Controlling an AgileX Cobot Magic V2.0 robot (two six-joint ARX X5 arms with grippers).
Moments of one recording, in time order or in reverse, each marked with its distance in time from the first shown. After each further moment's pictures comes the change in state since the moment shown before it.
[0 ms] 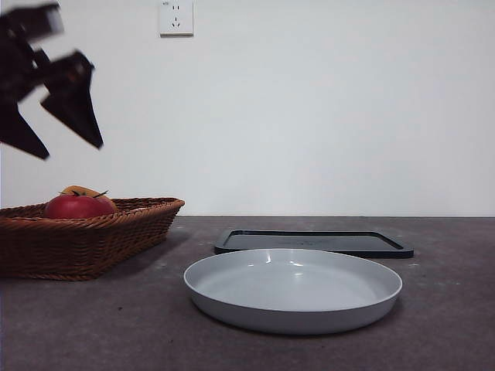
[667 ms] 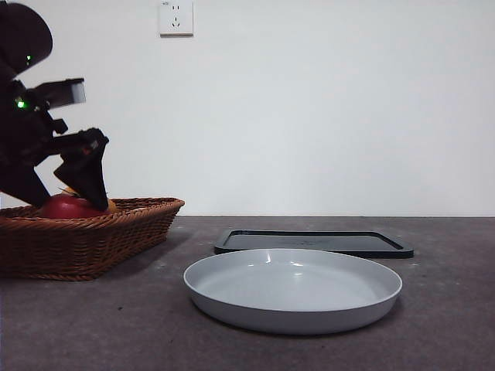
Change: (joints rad) left arm 0.000 0.218 0.000 0.100 -0.045 0.058; right arm 0.000 0.000 0.000 0.000 0.000 0.003
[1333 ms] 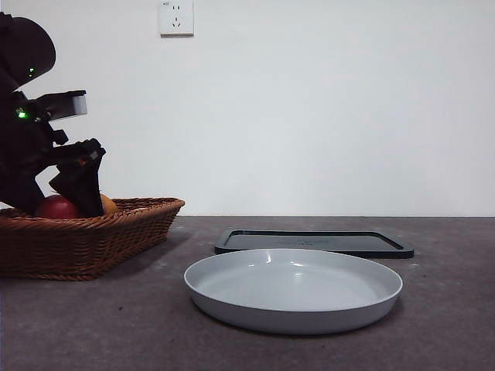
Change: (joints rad) left arm 0.000 0.024 0.009 -0.029 -0.001 0.001; right arm 0.000 0.000 0.000 0.000 0.000 0.001
